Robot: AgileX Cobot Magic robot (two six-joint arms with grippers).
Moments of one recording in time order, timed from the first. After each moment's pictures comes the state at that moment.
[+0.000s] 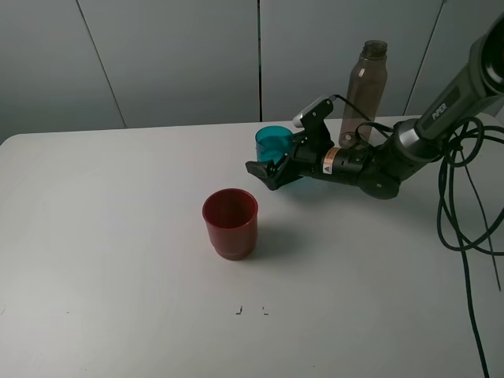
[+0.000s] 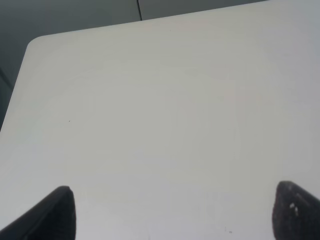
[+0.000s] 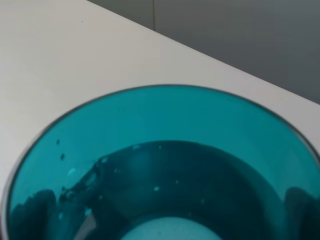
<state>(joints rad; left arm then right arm) -0.11 0.00 -0.51 0.10 1.08 0.00 0.30 2.39 -1.11 -0.71 -0.93 0.30</state>
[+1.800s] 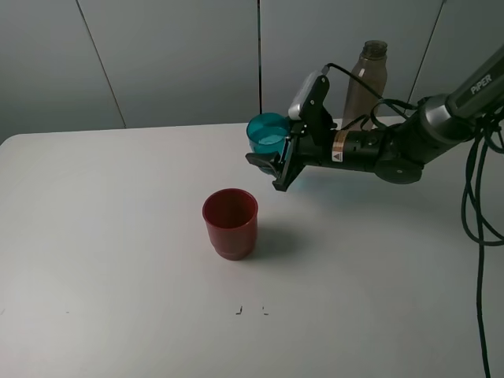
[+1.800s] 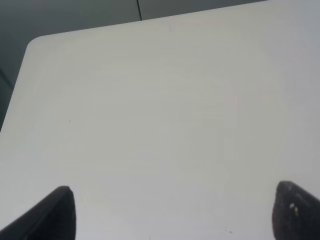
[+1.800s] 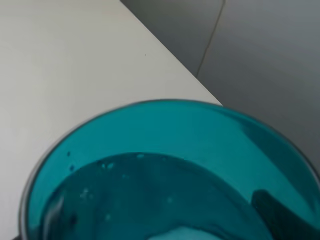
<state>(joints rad) -0.11 0.00 -0.51 0.10 1.08 0.00 0.30 2.21 -1.00 -0.88 -0.95 0.09</state>
